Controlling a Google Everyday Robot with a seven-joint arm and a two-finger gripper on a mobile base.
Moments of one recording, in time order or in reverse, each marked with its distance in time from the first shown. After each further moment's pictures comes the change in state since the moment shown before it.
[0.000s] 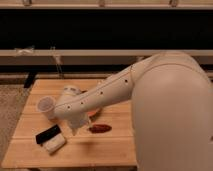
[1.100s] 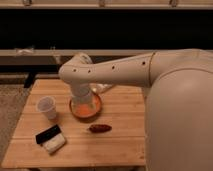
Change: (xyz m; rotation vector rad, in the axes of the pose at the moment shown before) arm -0.043 -0.049 -0.093 -0.084 0.069 0.421
